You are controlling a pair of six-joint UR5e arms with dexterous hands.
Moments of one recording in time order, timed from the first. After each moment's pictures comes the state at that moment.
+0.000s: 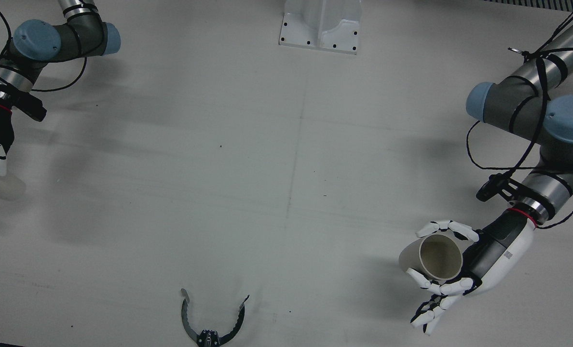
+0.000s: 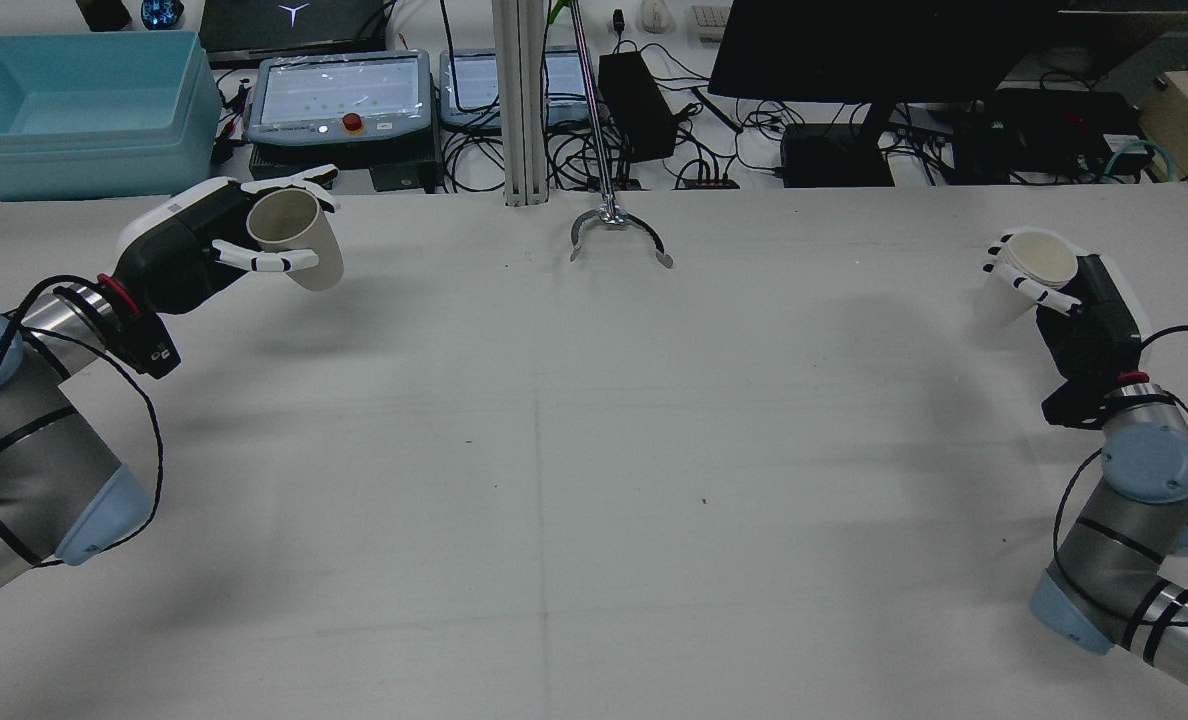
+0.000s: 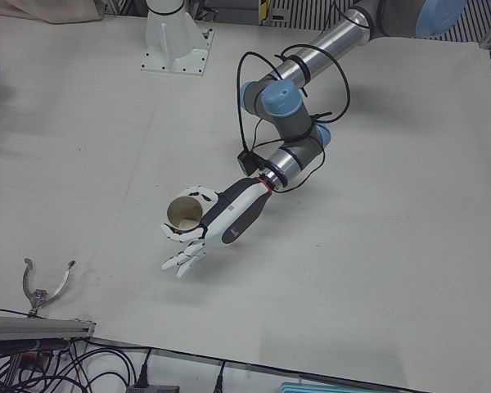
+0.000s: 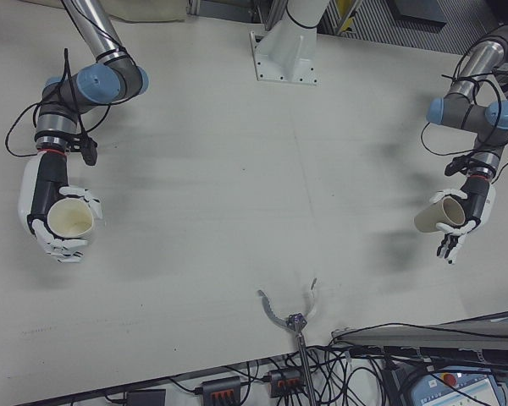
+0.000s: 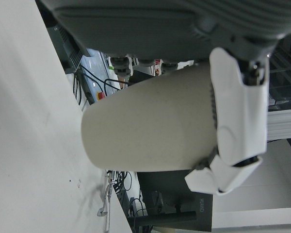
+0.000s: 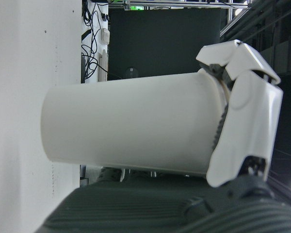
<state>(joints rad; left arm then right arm) -0.88 -2.02 -1.52 0.05 1.45 0.30 0.84 -1.47 1.44 -3.16 -0.80 0.03</state>
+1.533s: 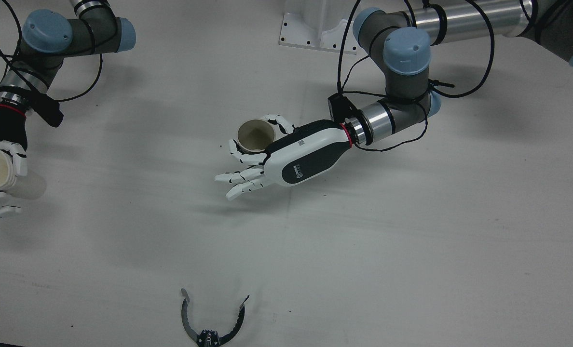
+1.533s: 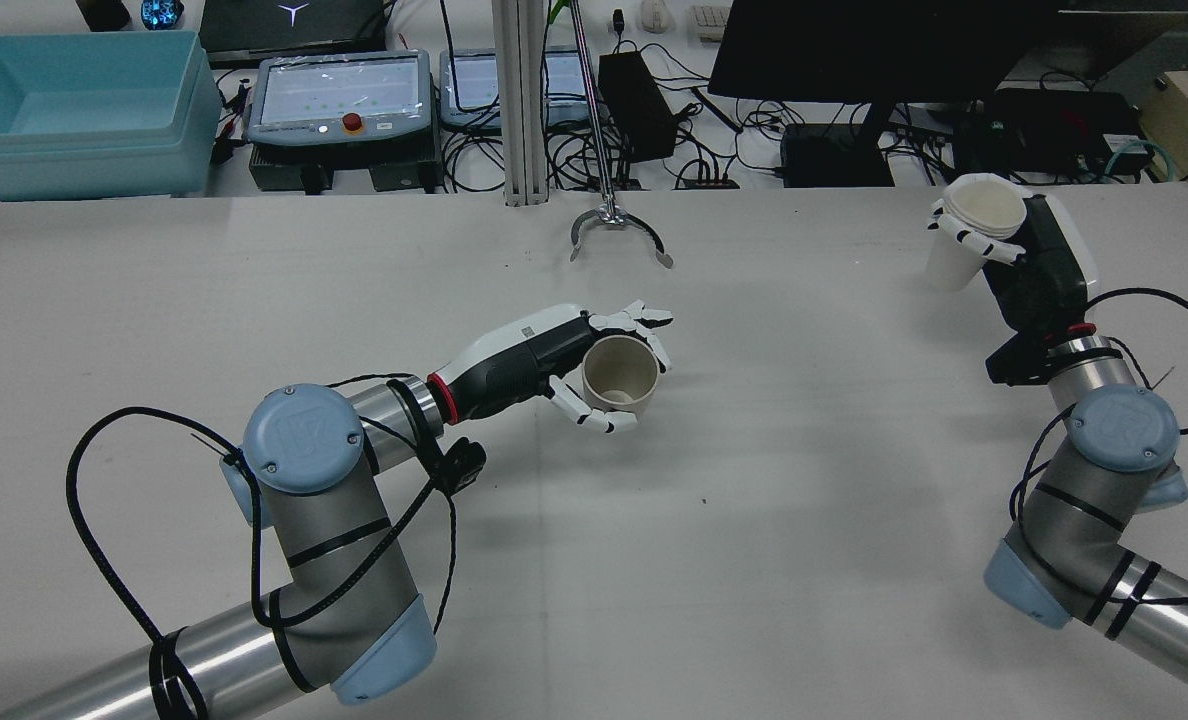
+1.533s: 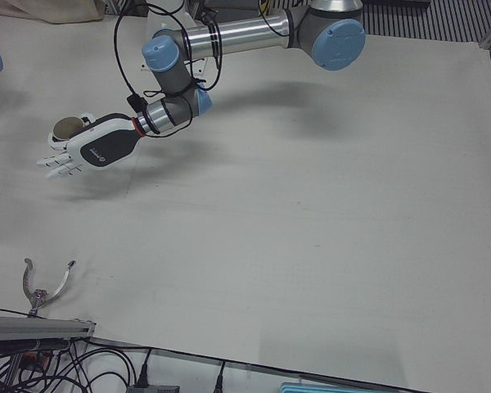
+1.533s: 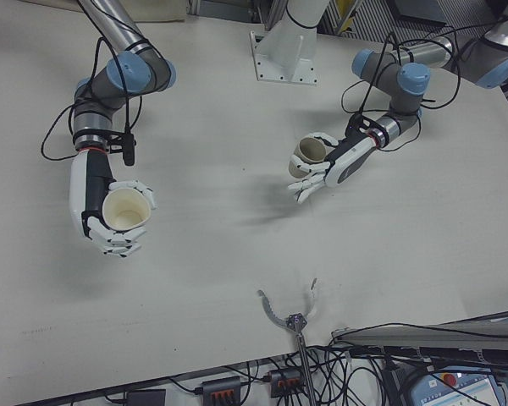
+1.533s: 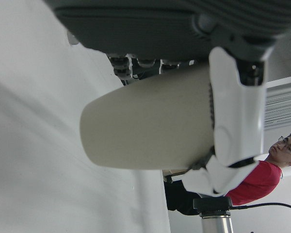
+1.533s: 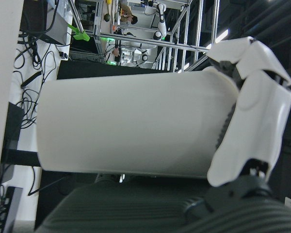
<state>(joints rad) -0.54 -2.37 -1.51 0.24 1.48 0.62 0.85 -1.40 1.59 -3.17 -0.80 -0.16</state>
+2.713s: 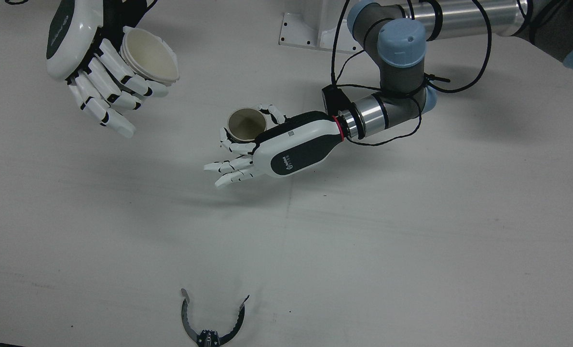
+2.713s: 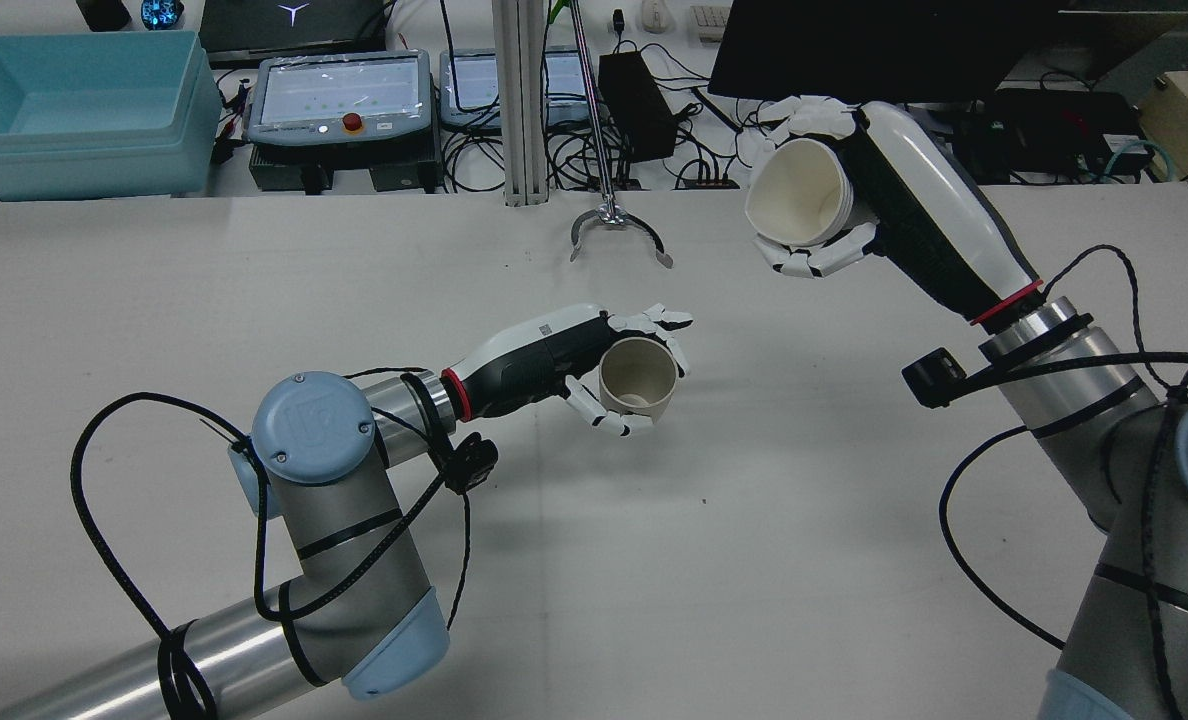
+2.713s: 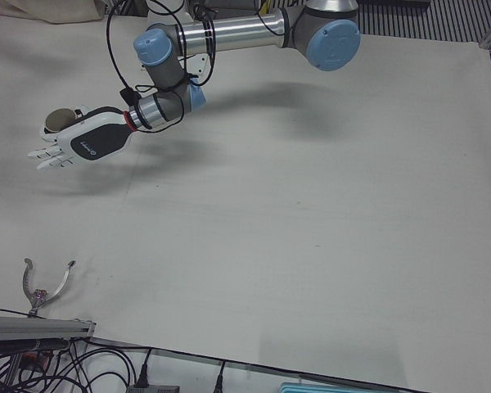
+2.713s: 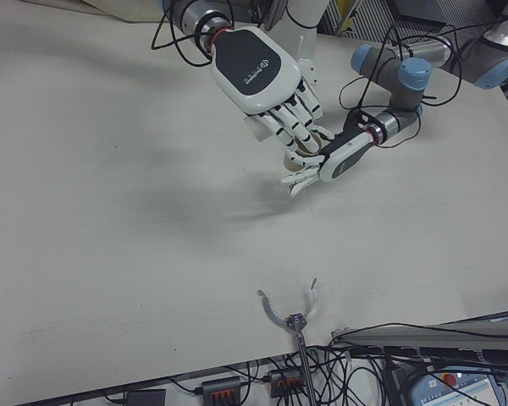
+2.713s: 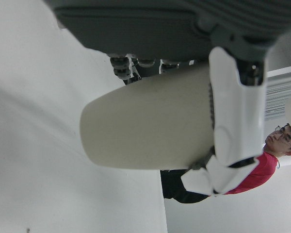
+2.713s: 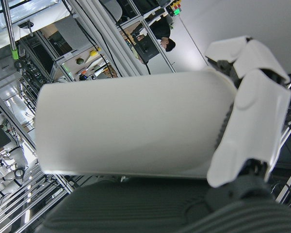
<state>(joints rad) -0.55 -2.39 -1.52 0.27 1.53 0.61 0.71 -1.31 2.29 -3.53 -0.97 -1.30</state>
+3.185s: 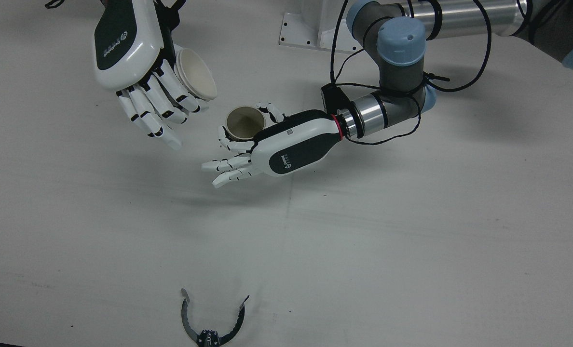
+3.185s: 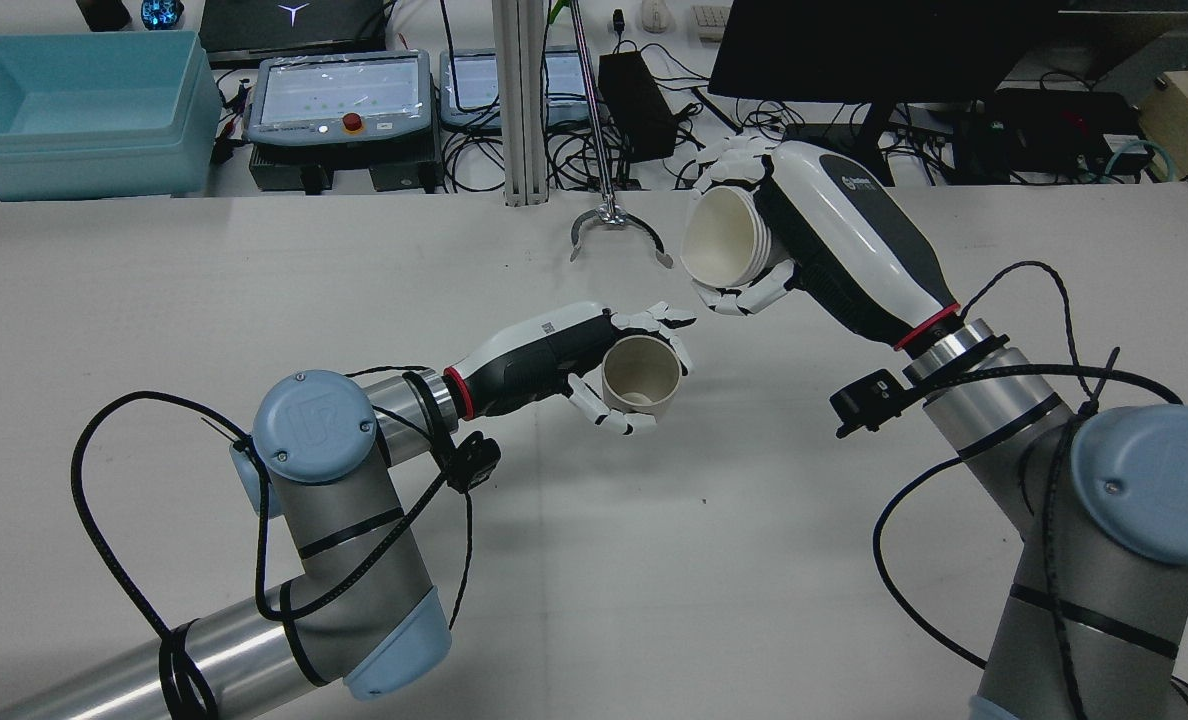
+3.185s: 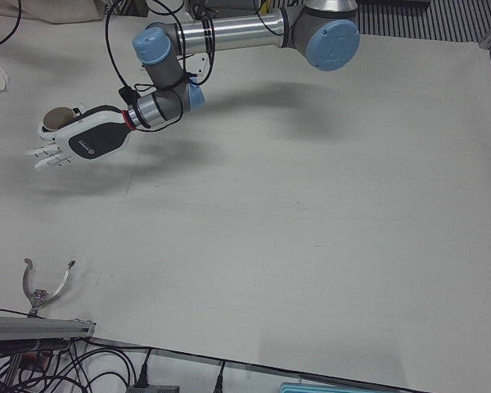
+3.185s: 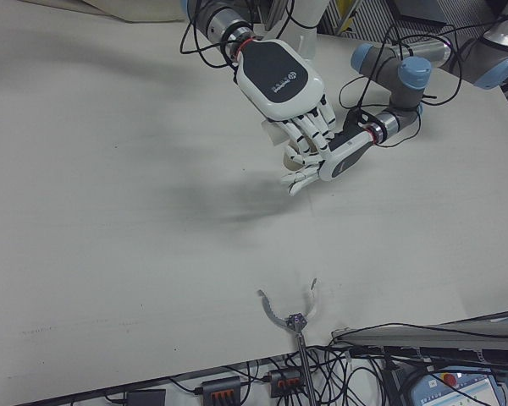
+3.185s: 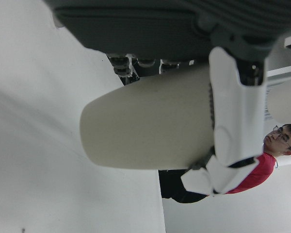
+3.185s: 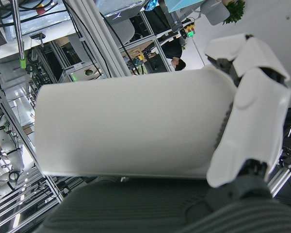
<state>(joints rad) -0.55 -2.40 -1.52 0.27 1.53 0.61 0.63 -1.19 2.24 -3.63 -0.95 -1.44</state>
